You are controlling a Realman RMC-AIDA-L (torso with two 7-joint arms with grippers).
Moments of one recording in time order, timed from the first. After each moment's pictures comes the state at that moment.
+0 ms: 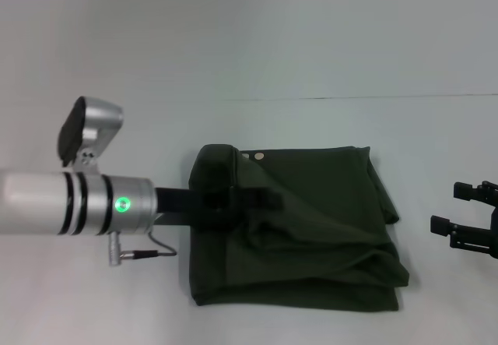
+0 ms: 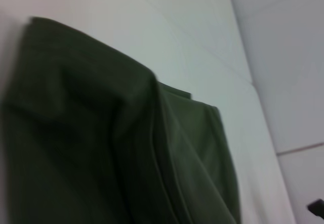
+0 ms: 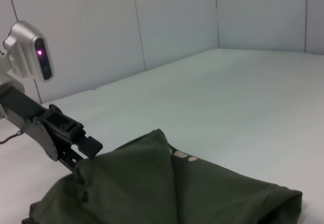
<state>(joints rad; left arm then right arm) -0.79 -2.12 0.81 0.46 2.09 1.22 -2.42 0.44 1.96 -0.44 -0.52 -2.04 -1.51 1.16</state>
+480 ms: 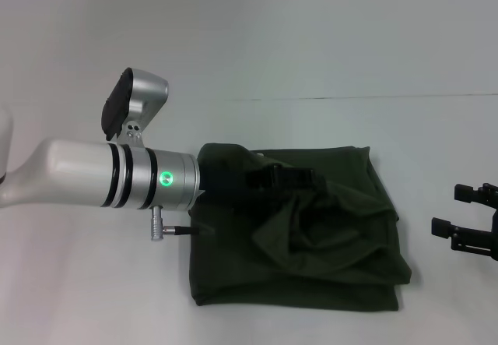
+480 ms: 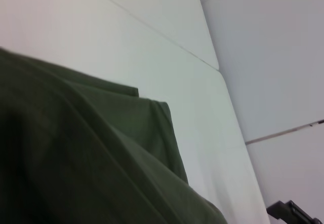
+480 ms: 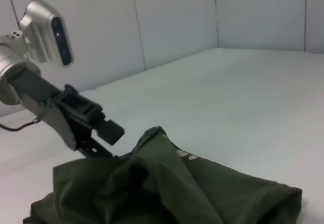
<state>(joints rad) -0.89 -2.14 0.81 0.44 2.09 1.21 -2.46 0.43 1.96 -0.44 -0.52 -2.04 -1.51 1.16</state>
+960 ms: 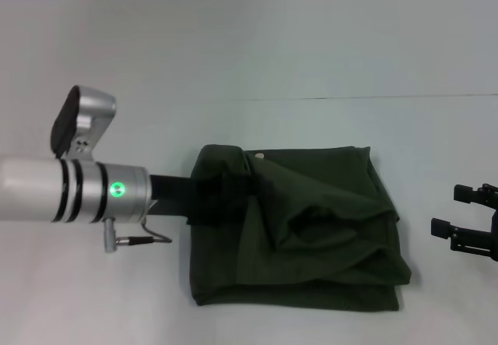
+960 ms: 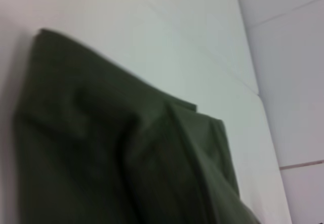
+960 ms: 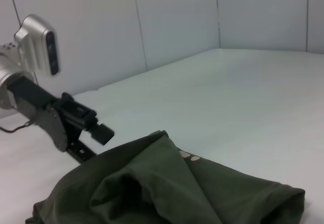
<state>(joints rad) -0.81 -2.09 0.80 0.45 2.10 1.21 -2.52 0.43 1.96 -0.44 -0.52 -2.04 -1.52 1.16</state>
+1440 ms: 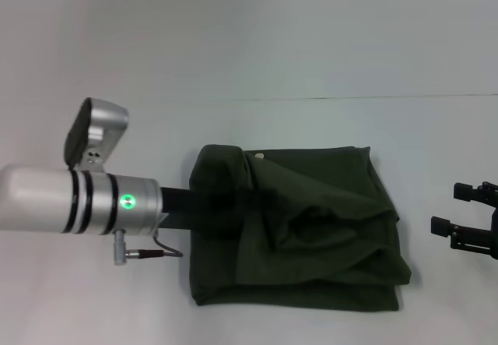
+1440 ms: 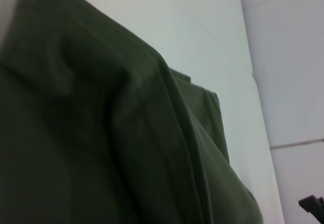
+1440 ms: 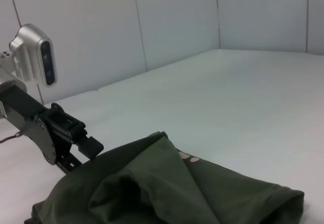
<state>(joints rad) -0.81 -2.11 0.81 0.44 2.10 1.24 -2.52 0.44 1.96 -0.44 -0.52 -2.04 -1.52 1.16</state>
